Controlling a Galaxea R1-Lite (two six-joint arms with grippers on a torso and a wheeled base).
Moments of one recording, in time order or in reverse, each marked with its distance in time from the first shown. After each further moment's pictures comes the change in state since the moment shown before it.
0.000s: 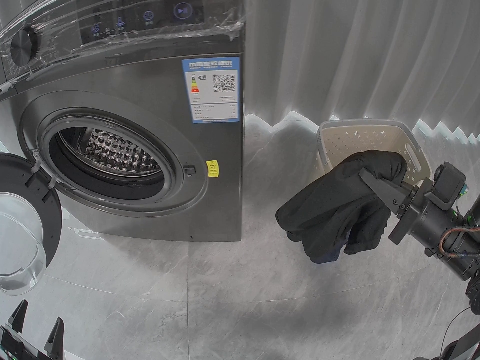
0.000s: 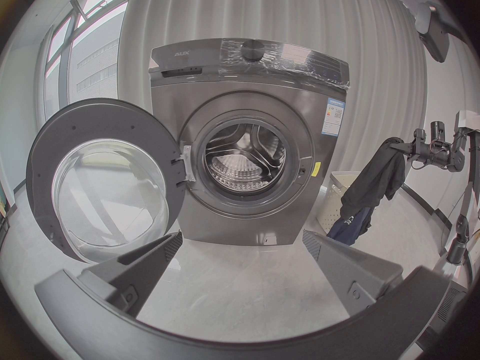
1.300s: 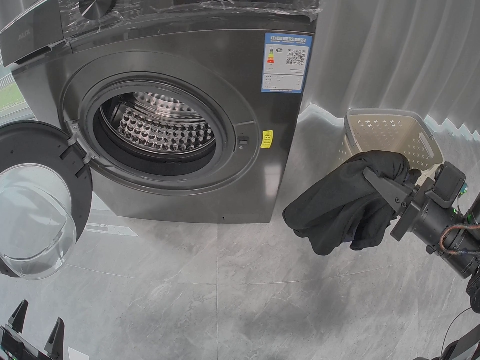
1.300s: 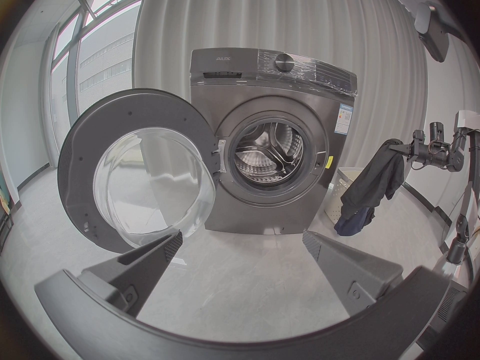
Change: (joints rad) left arm -0.001 0.000 0.000 0.000 0.000 0.001; right arm -0.033 0.001 0.003 0.009 -0.001 0.003
